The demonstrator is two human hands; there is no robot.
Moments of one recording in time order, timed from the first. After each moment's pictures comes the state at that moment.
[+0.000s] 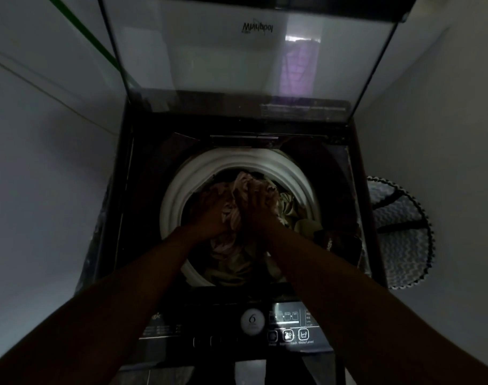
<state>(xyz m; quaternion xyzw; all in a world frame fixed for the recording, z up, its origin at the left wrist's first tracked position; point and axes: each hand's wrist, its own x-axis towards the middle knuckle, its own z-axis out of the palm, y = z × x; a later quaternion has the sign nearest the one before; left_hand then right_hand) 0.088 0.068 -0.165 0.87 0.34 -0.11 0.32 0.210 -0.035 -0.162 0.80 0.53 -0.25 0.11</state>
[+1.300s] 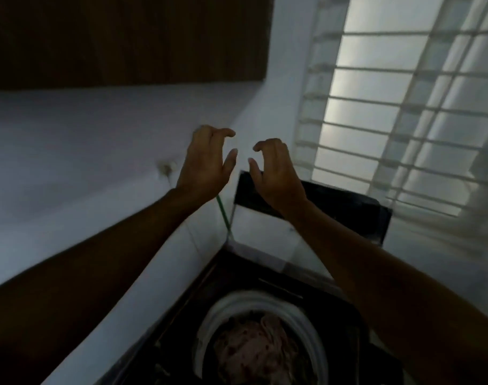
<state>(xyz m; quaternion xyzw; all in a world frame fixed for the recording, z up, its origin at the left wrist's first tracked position) 0.042 0.081 0.327 0.78 0.37 0.49 -0.11 0.215 0.056 0.309 0.46 0.72 0.24 -0.47</state>
